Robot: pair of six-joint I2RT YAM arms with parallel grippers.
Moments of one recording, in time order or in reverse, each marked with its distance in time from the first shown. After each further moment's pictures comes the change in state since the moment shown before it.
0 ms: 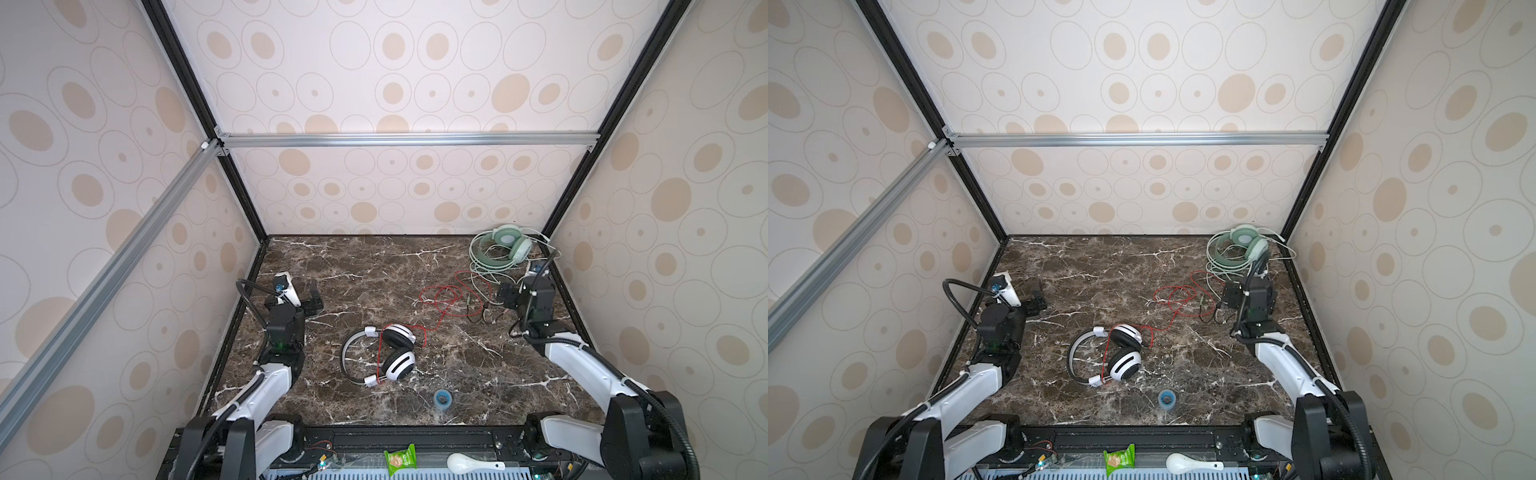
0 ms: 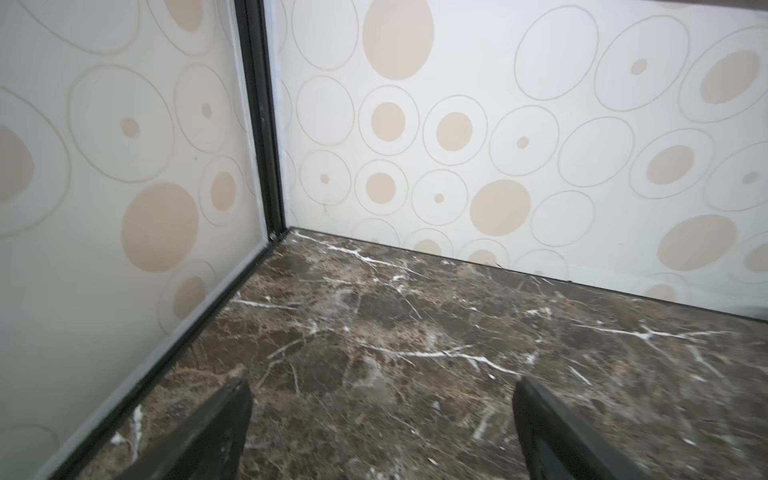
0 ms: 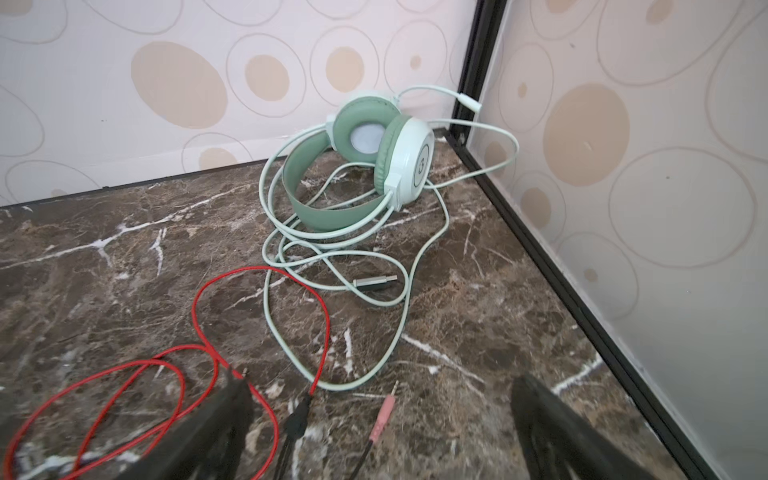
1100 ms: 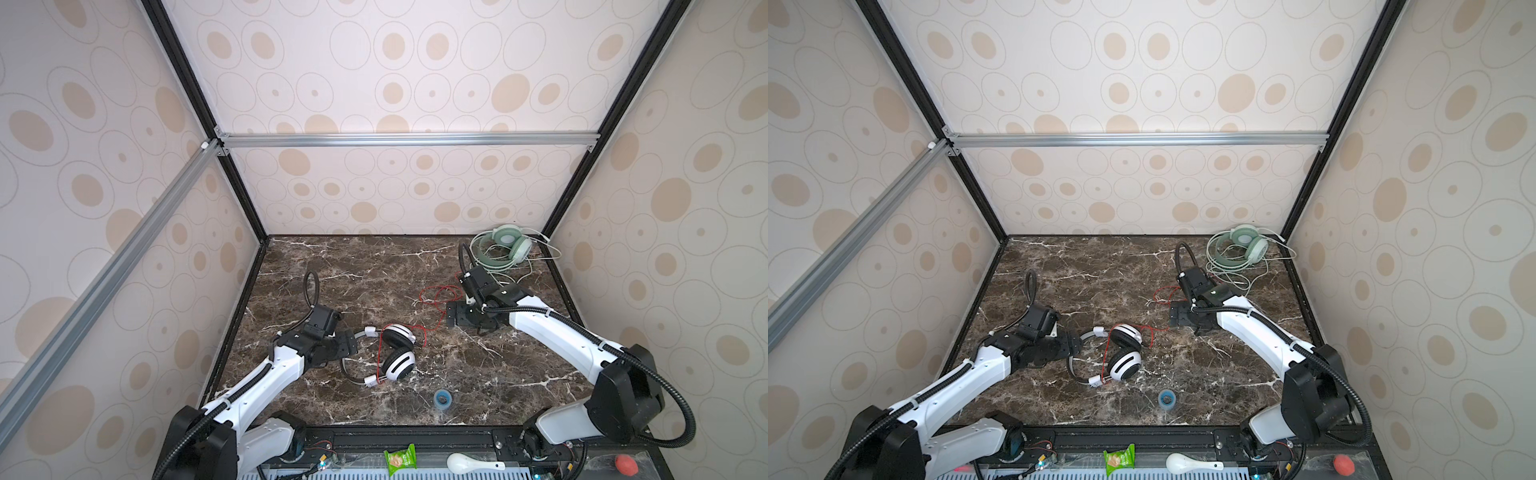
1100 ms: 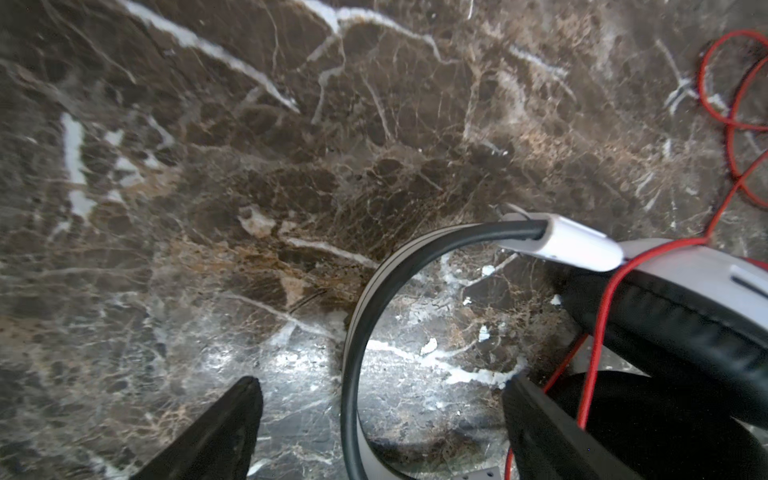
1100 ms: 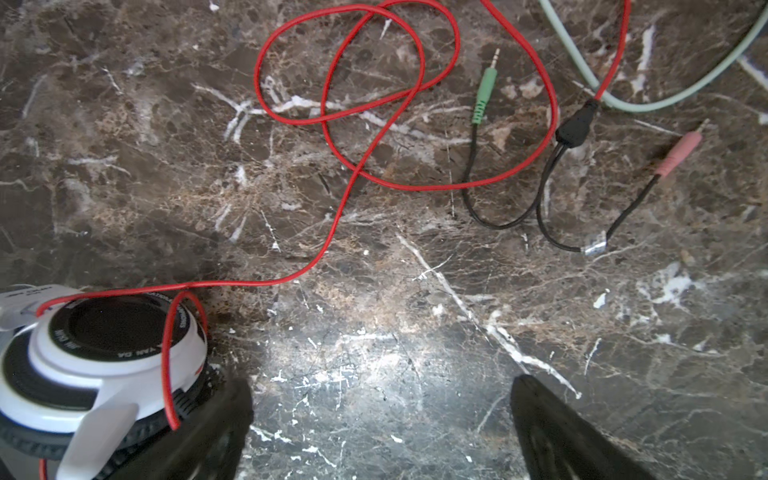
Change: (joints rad) left arm -0.339 0.104 0.203 -1.102 0.201 -0.463; right arm 0.420 0.244 0.364 -0.760 -0.259 0.304
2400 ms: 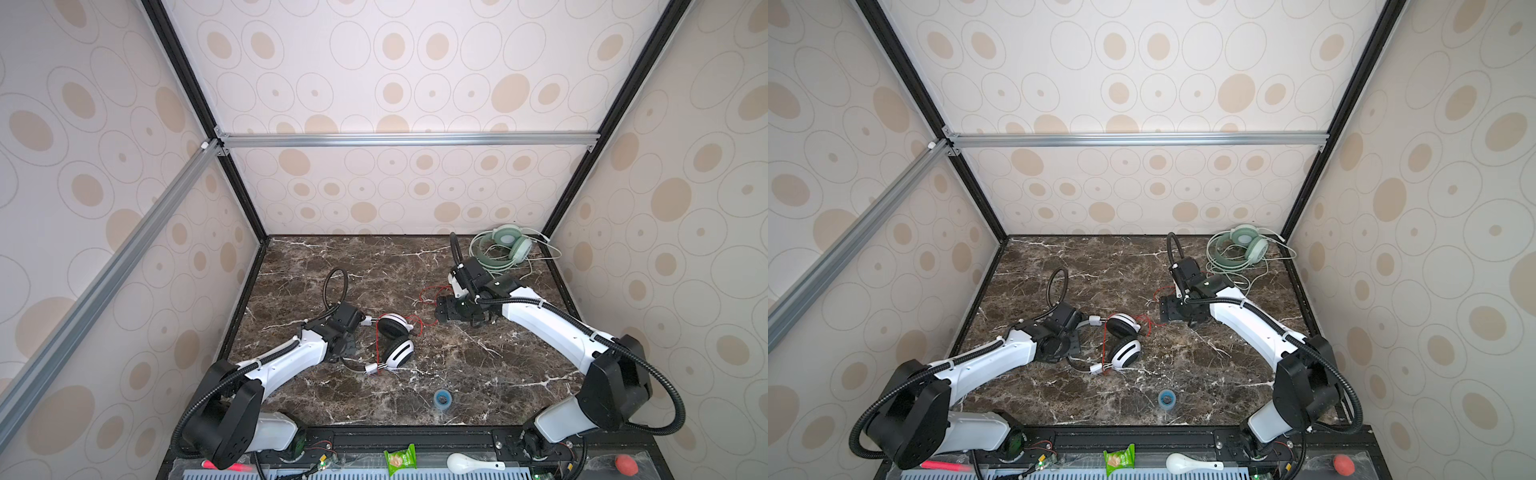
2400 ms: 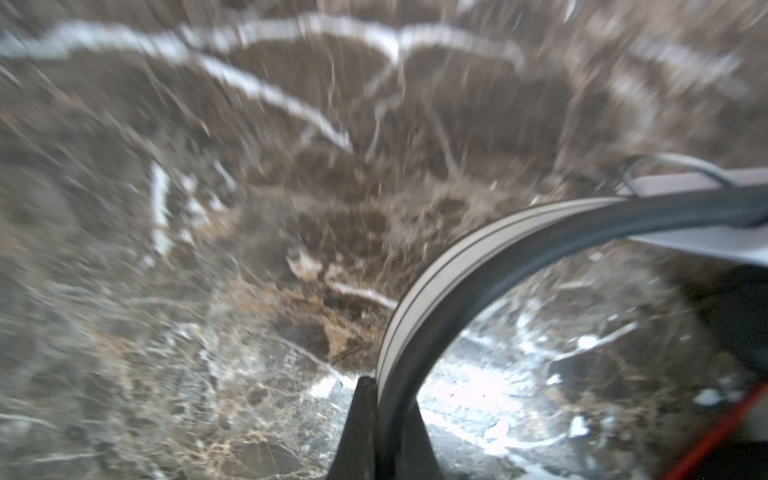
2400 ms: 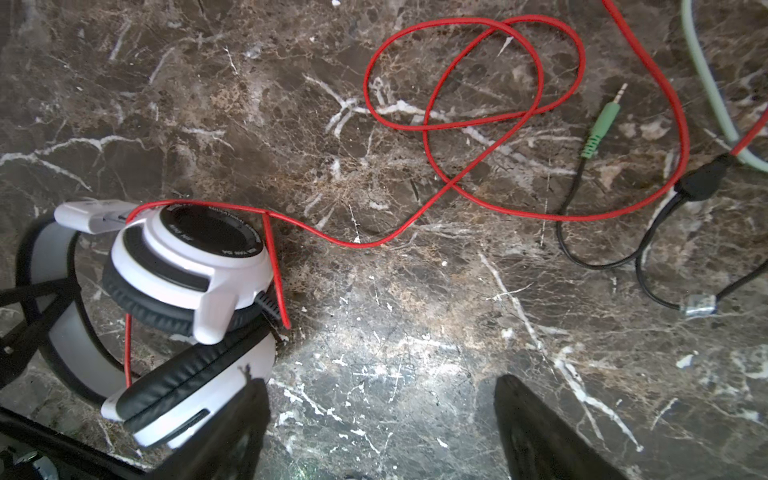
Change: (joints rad) left arm -0.116 0.199 0.141 -0.051 -0.336 -0.025; right arm 0.014 0.070 0.114 -0.005 -0.154 -0.092
